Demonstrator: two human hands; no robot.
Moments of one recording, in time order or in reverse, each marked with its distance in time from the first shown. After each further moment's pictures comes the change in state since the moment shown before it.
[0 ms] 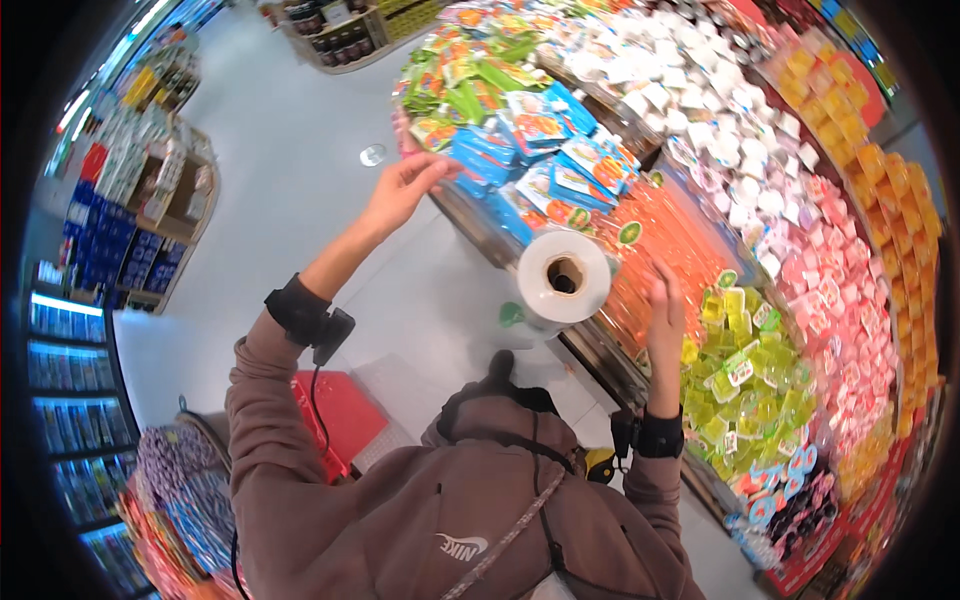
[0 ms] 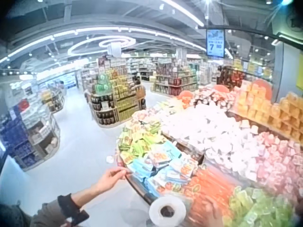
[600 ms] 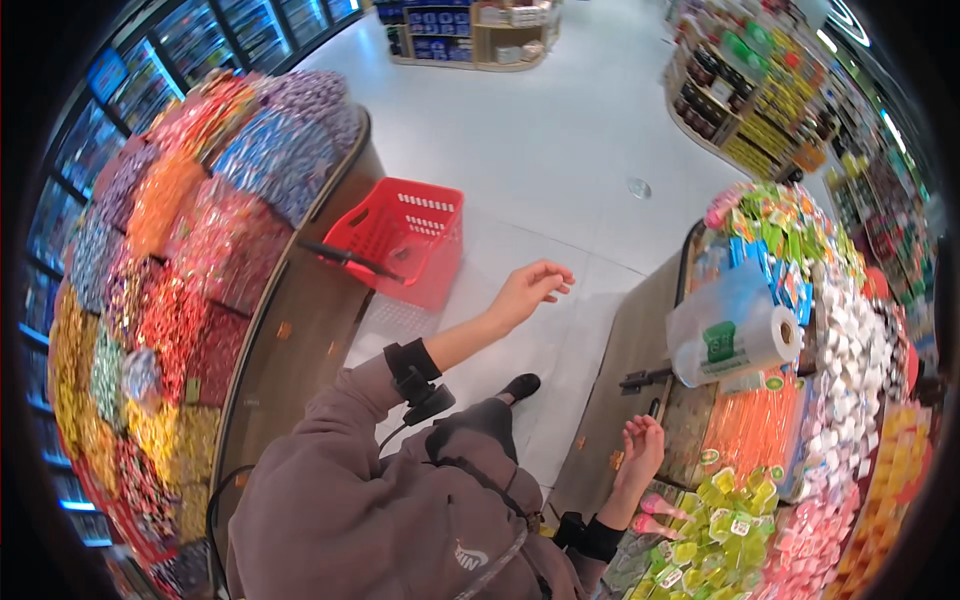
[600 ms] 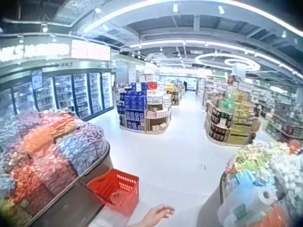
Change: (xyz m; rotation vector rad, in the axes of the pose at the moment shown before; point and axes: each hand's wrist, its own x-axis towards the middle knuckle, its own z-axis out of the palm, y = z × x) left_hand -0.369 -0.018 0.144 -0.393 1.016 -0.082; right_hand -0.198 0.024 0.022 0.535 -0.584 0.416
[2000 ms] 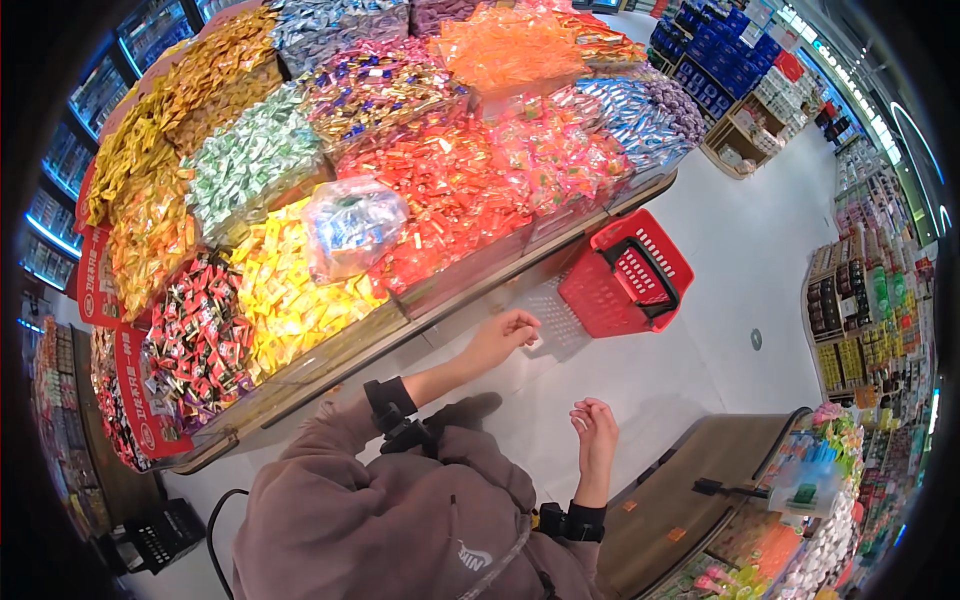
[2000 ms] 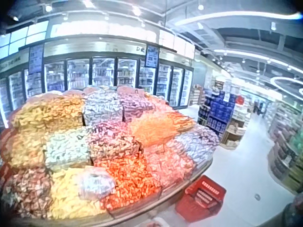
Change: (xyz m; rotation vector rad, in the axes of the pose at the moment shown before) left_hand -0.491 0.007 -0.434 -0.067 0.607 0.033; right_hand -0.381 0.234 0.346 -0.236 -0.817 0.485
